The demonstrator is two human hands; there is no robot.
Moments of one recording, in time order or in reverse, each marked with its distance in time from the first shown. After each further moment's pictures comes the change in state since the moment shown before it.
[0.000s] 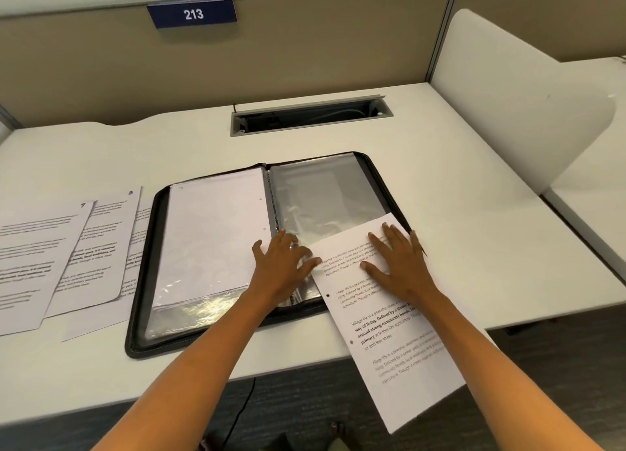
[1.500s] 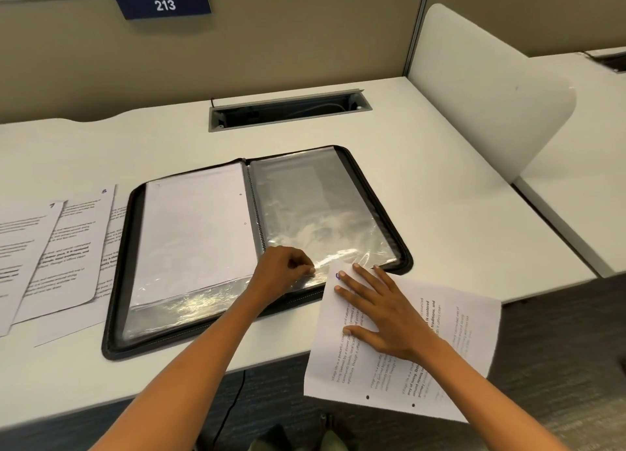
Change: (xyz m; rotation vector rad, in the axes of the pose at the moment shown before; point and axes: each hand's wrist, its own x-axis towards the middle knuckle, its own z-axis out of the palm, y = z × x) left_hand -0.002 0.020 0.009 -0.521 -0.064 -0.004; right_hand -0.089 -0.020 0.000 -0.106 -0.014 -0.421
